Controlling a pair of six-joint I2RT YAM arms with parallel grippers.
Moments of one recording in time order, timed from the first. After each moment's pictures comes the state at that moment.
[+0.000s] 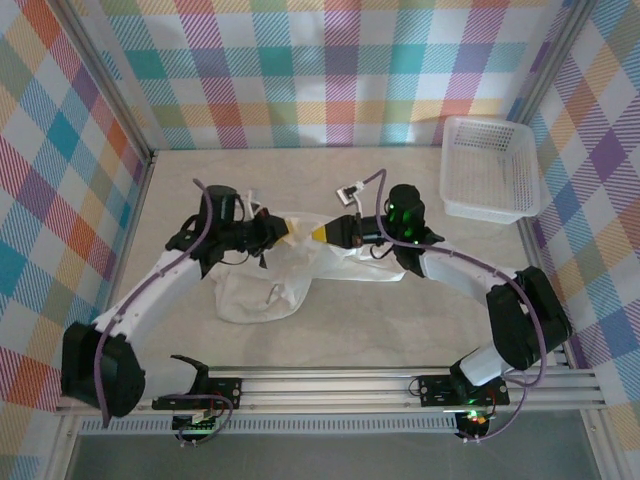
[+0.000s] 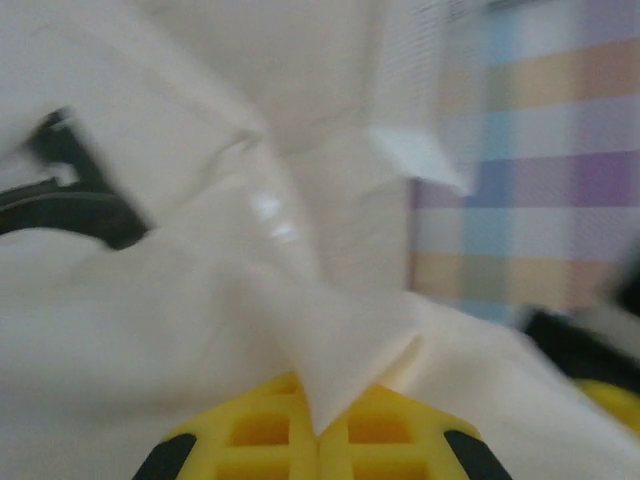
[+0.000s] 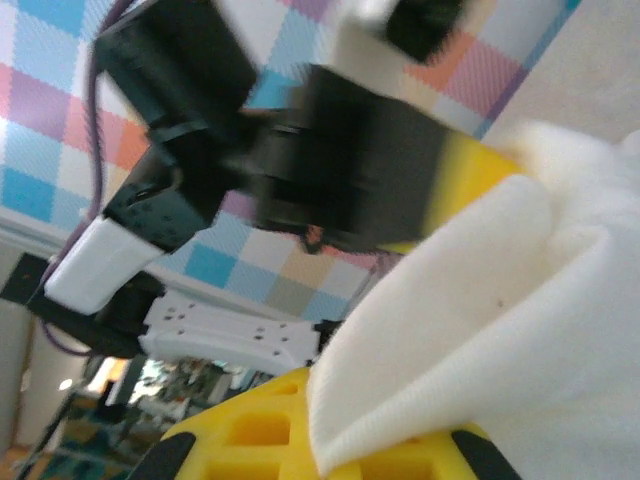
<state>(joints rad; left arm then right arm) -0.33 1.22 0.94 -0.24 0.62 -0.99 0.53 1.49 0.87 0.55 -1.09 0.99</state>
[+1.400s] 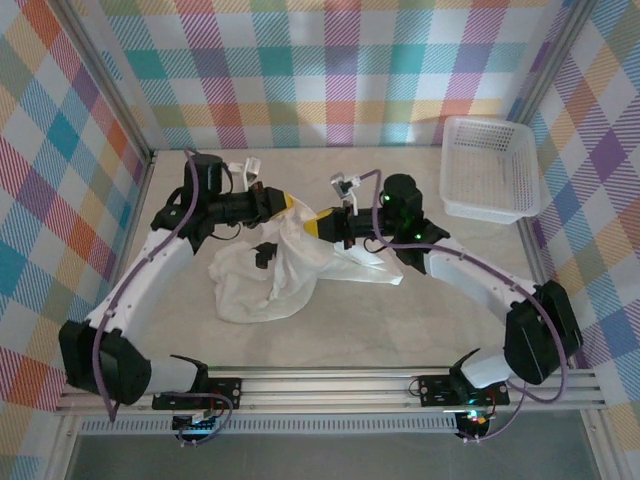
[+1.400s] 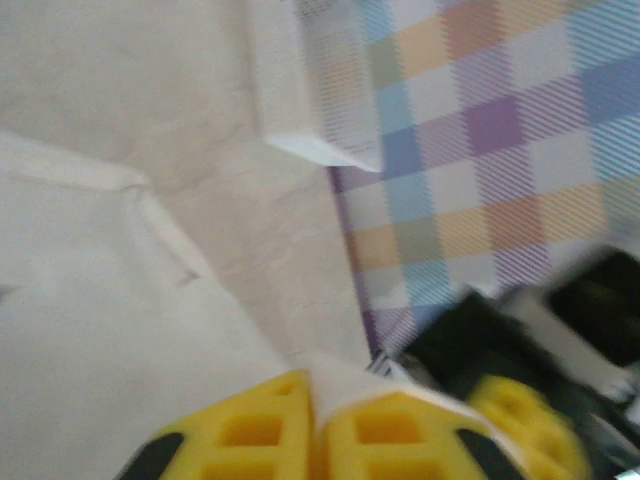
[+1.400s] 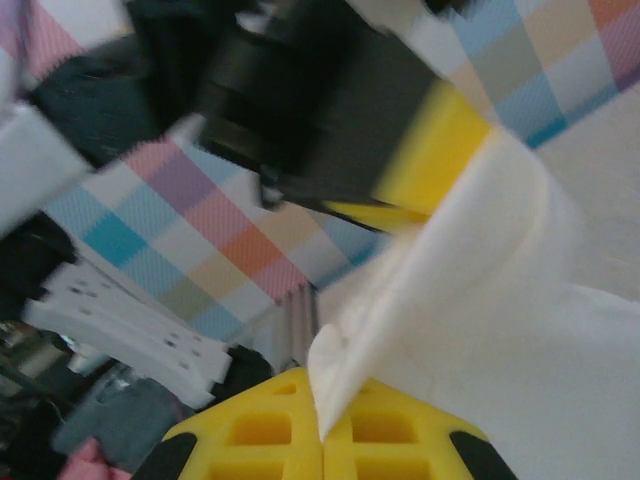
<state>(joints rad) -0.28 1.34 1.24 -0.48 0.76 -0.70 0.62 1.41 1.00 0.35 -0.95 0.58</state>
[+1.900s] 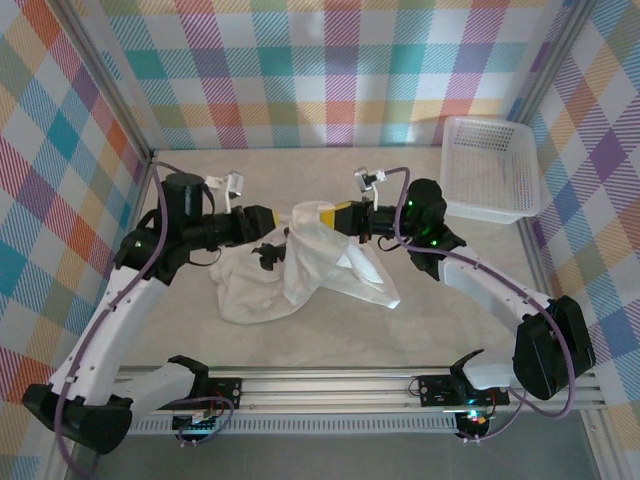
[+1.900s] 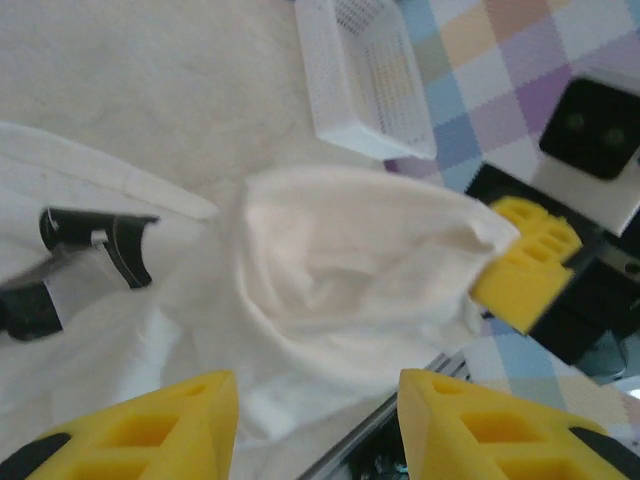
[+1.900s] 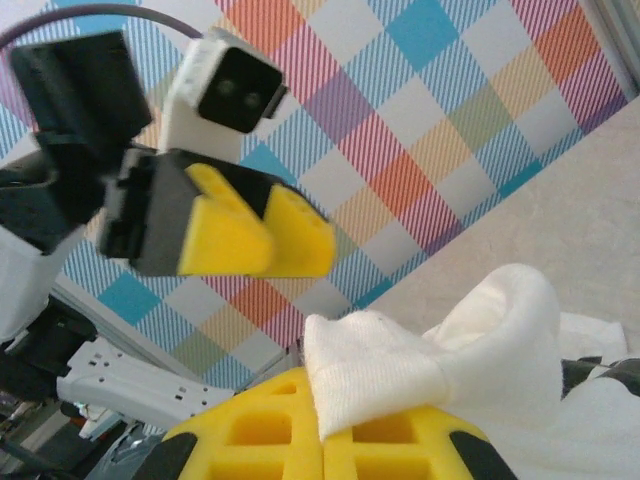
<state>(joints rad) -0.40 1.08 1.26 -0.77 0.51 -0.61 0.54 1.34 0.93 0.43 -0.94 0.69</state>
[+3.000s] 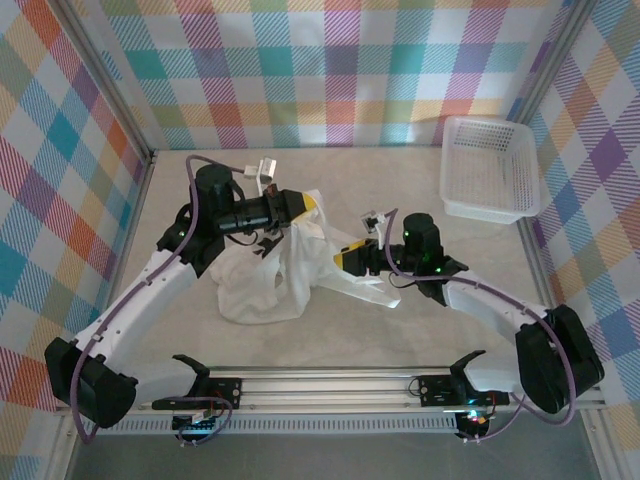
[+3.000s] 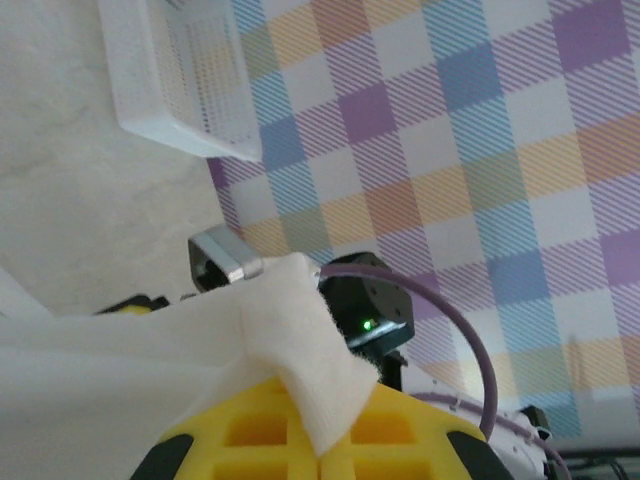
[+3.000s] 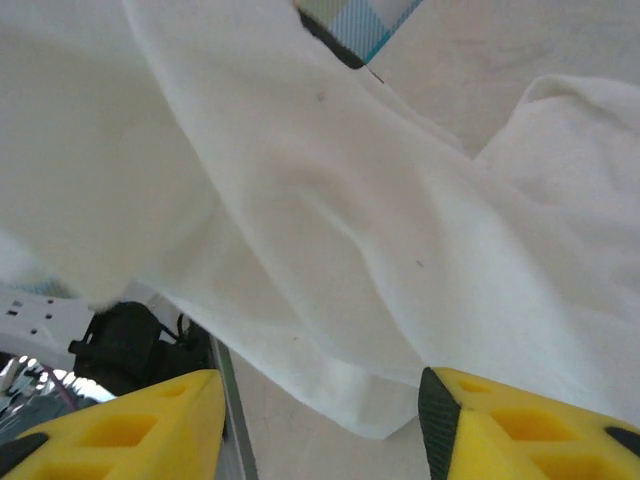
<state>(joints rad) -0.47 1.20 1.13 -0.16 0.75 -1.03 0.52 1.24 0.64 0.24 -0.77 0.44</state>
